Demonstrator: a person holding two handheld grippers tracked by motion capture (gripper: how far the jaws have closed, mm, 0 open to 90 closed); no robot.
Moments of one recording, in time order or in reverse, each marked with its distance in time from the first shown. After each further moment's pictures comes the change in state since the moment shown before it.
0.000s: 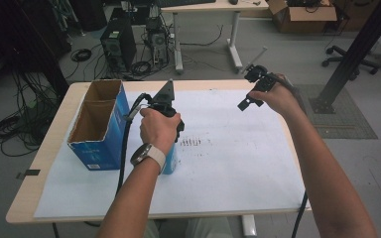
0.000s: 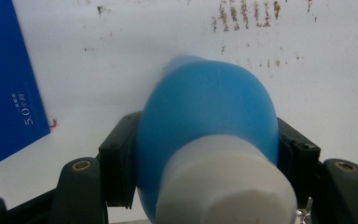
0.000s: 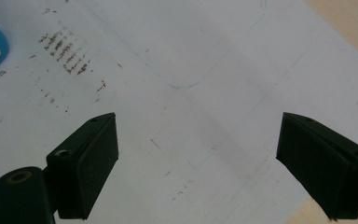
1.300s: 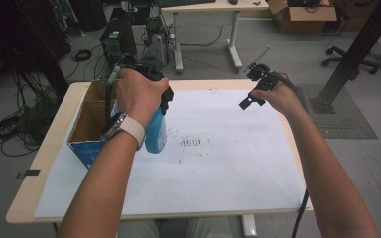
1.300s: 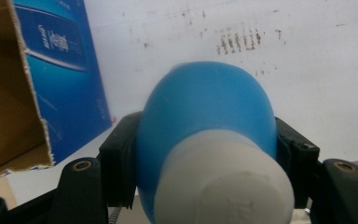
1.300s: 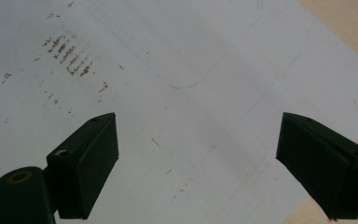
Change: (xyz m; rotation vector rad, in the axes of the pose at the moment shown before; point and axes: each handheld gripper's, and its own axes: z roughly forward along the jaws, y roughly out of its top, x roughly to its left) left arm 0.017 0.000 -0.116 -0.081 0.034 0.050; right arm -0.001 -0.003 -0.006 -0.018 0.002 0.014
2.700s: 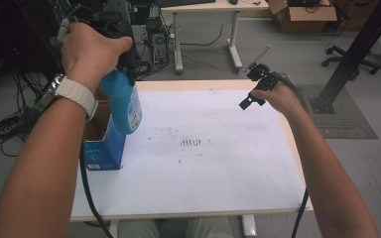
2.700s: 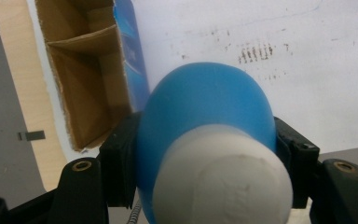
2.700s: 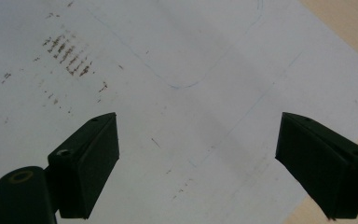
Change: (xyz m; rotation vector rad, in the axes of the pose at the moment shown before) left arm 0.052 -0.002 -0.090 -0.044 0.017 0.019; right arm -0.002 0.000 0.001 0.007 0.004 -0.001
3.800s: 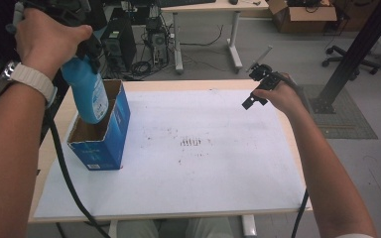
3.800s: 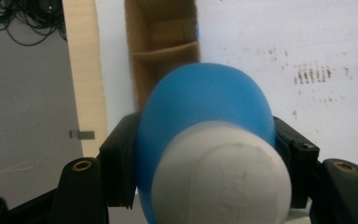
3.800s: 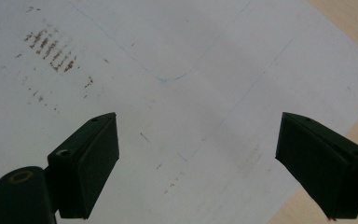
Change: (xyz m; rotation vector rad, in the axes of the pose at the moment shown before) left arm 0.073 0.009 0.001 -0.033 0.097 -0.079; right arm -0.011 -0.003 0.004 0.027 -0.015 0.037
